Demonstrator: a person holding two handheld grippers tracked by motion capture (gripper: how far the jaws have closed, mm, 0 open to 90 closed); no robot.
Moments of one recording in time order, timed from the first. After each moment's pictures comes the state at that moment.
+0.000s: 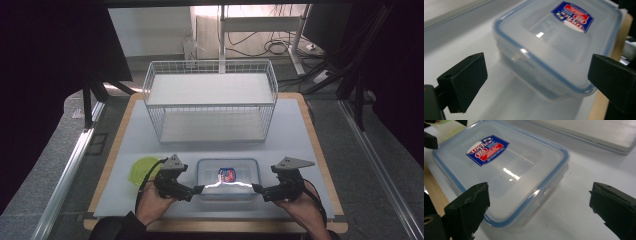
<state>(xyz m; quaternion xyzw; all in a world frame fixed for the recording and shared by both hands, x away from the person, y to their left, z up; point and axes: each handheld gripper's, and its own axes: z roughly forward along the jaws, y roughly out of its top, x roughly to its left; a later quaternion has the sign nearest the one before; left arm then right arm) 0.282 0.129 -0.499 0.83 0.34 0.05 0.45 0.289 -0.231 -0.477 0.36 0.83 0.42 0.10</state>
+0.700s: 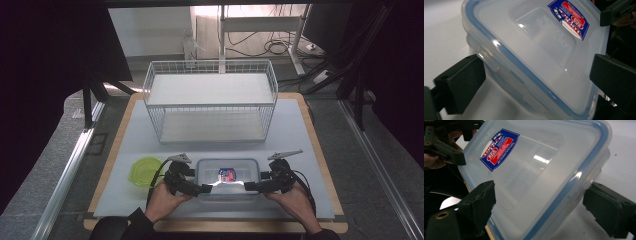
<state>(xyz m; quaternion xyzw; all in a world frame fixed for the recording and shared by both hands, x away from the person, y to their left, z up) 0.301 0.118 -0.514 0.81 0.37 -0.07 0.45 0.319 -0.222 -0.494 0.41 0.81 0.40 -0.08</state>
